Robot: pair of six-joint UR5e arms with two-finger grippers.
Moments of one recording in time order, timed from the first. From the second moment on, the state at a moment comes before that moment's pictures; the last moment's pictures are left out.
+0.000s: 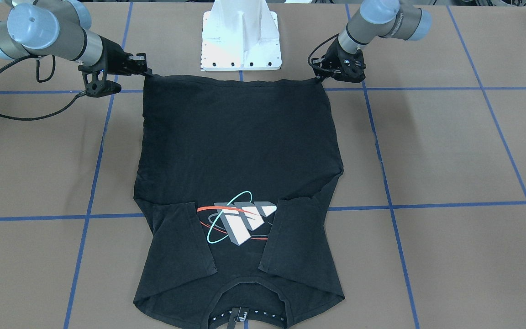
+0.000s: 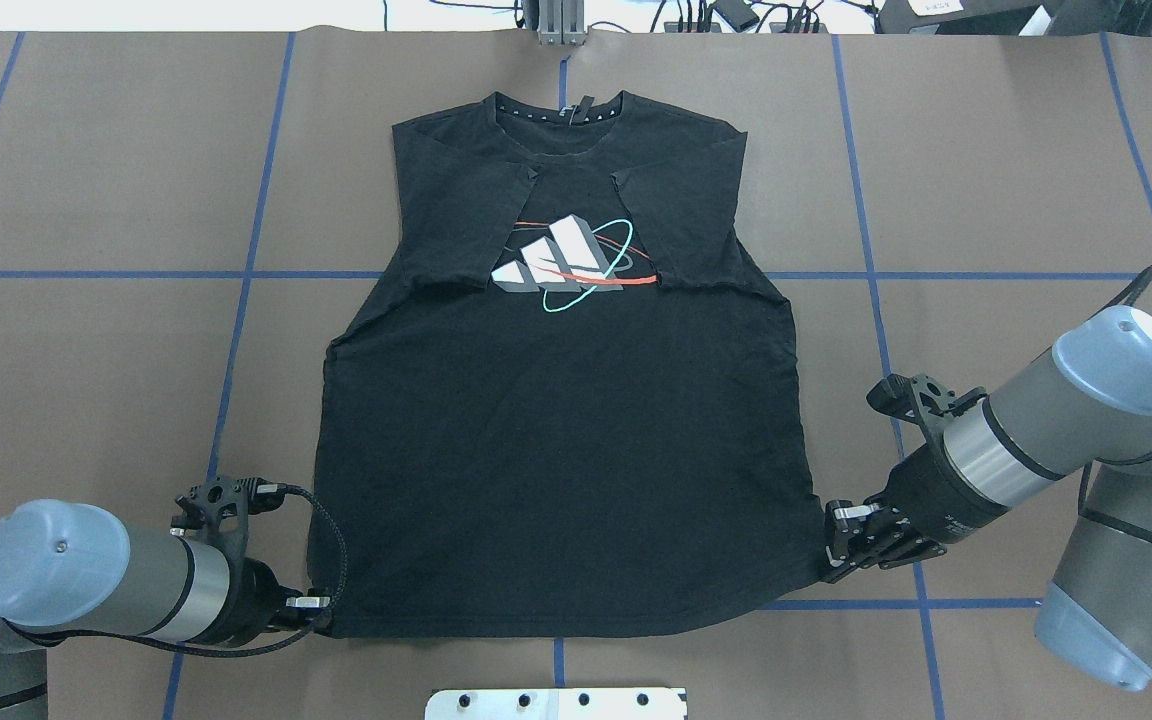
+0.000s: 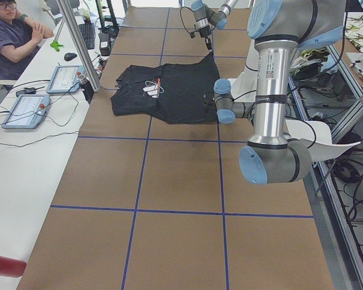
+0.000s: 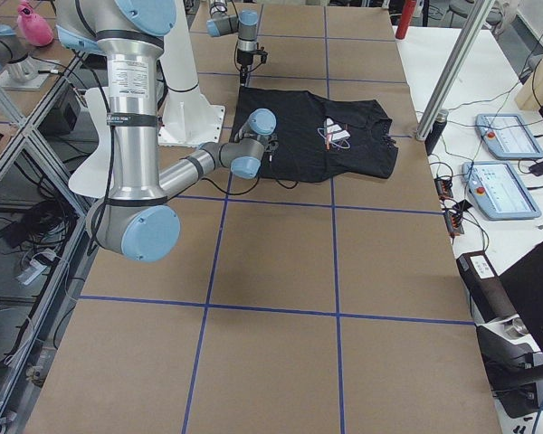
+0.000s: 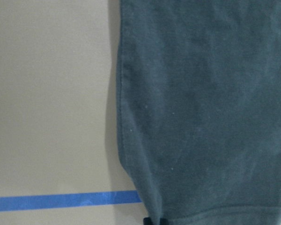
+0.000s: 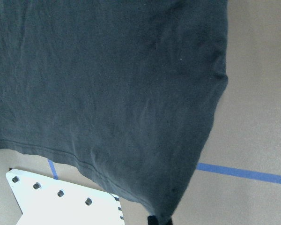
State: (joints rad) left arm -0.26 -1.59 -2.01 -2.19 -1.89 -1.53; right arm 0.57 -1.56 1.95 -0.87 2.47 1.44
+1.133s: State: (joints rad) left arm -0.22 -1.48 -2.27 -2.16 -1.99 -1.57; right arm 0.60 -1.72 2.04 -0.80 2.79 1.45
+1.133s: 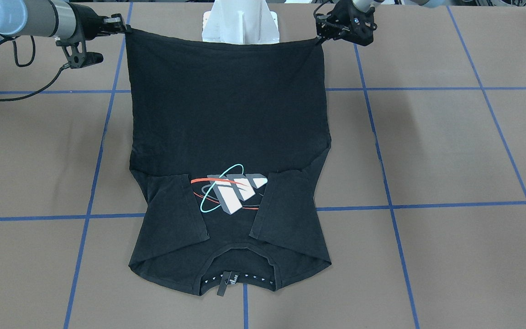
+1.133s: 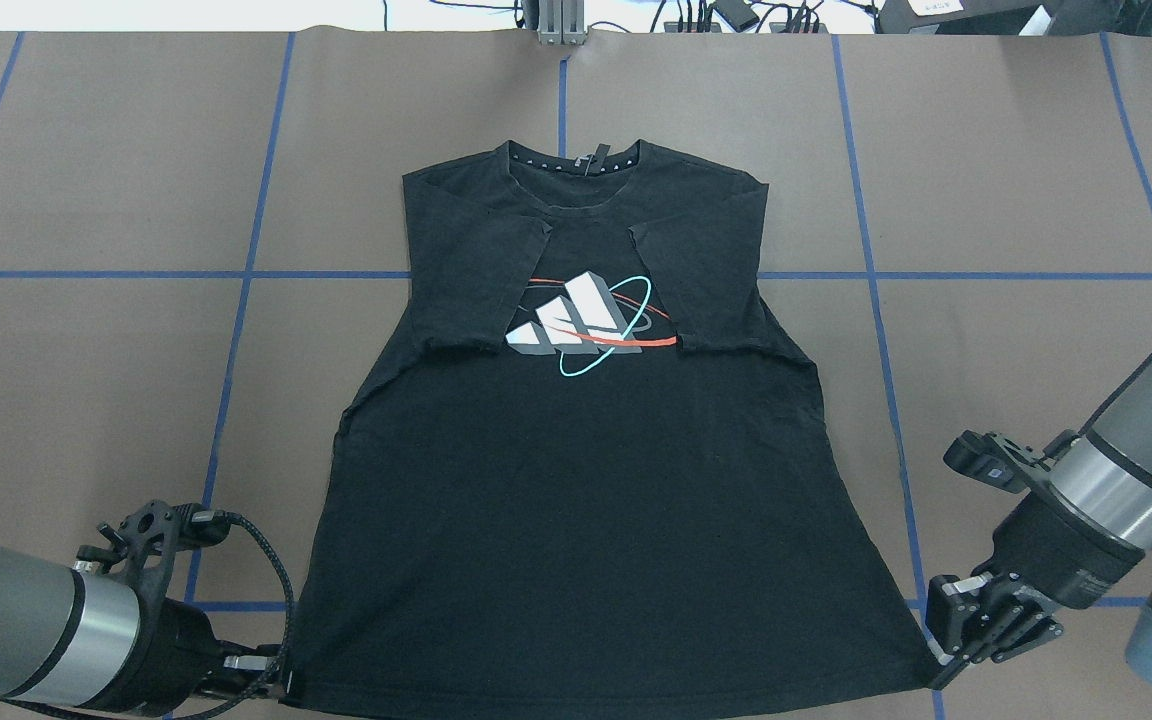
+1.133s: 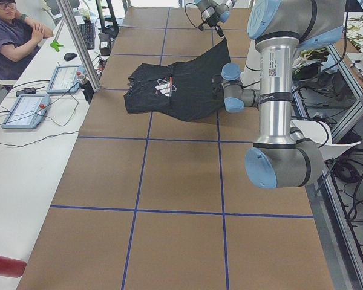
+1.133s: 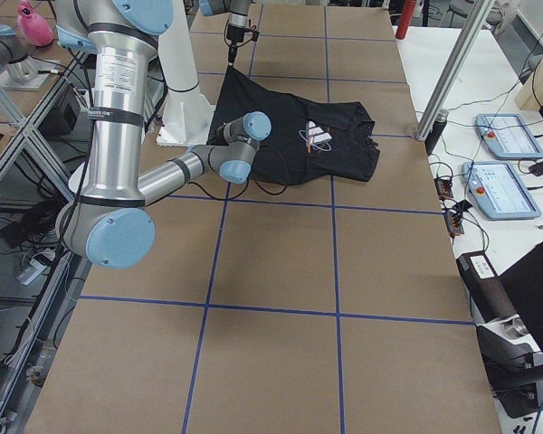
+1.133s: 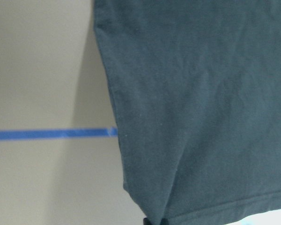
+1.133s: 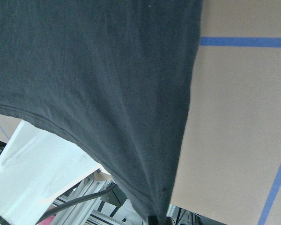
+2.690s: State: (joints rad) left arm -0.68 -1.78 -2.06 -2.08 -2.06 -1.46; right arm 0.99 -1.43 1.77 -0.70 2.79 1.44
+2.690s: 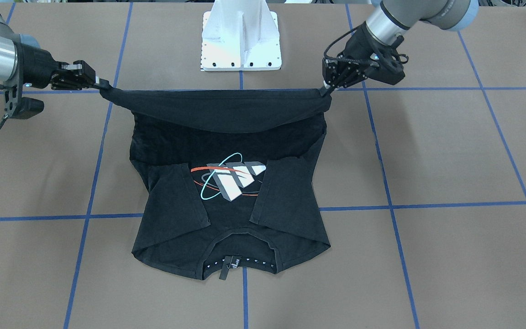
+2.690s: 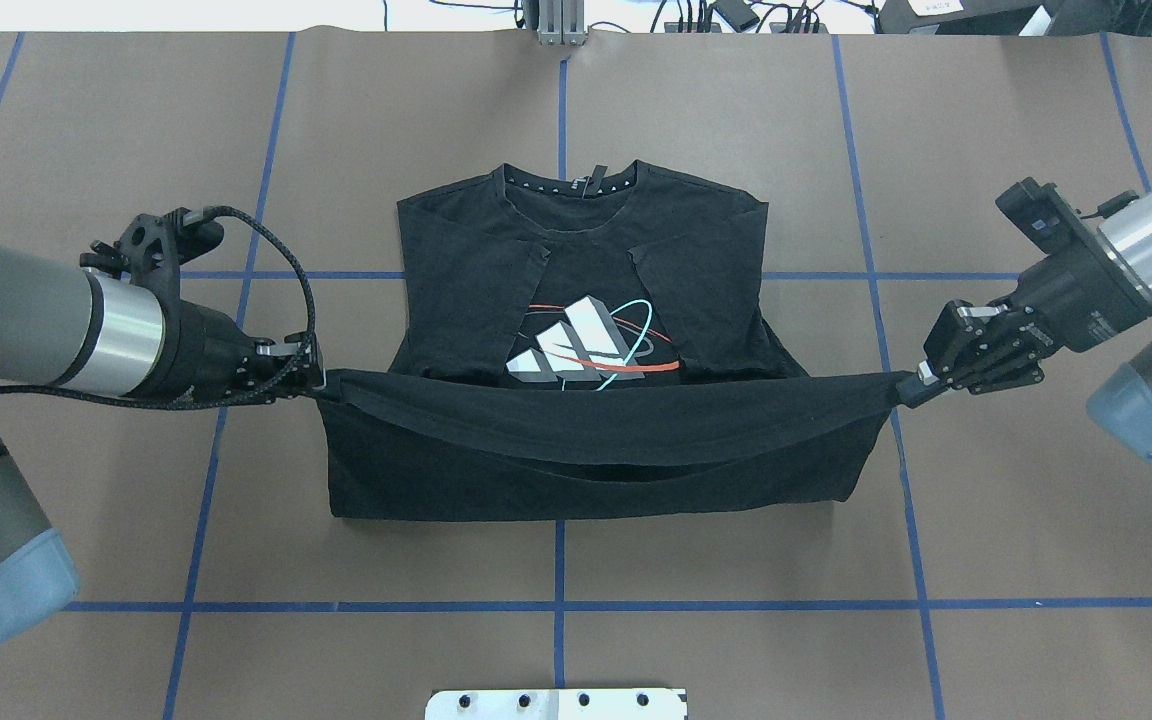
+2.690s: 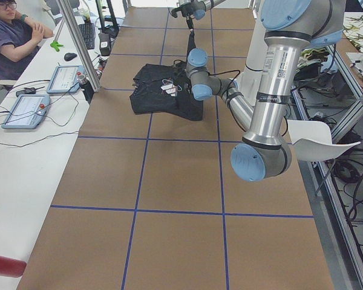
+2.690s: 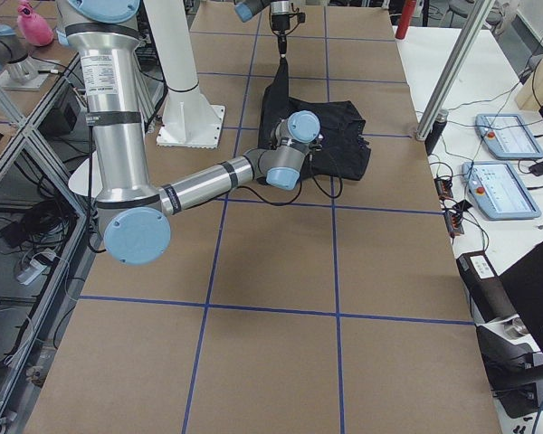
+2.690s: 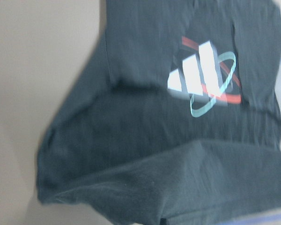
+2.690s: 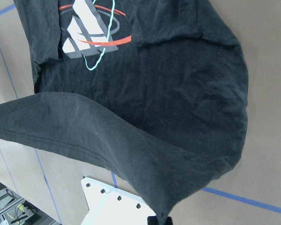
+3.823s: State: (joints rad) left arm -0.82 -2.02 -1.66 -2.12 -2.06 -1.42; right arm 1.03 -1.19 1.48 -0.70 2.59 1.44
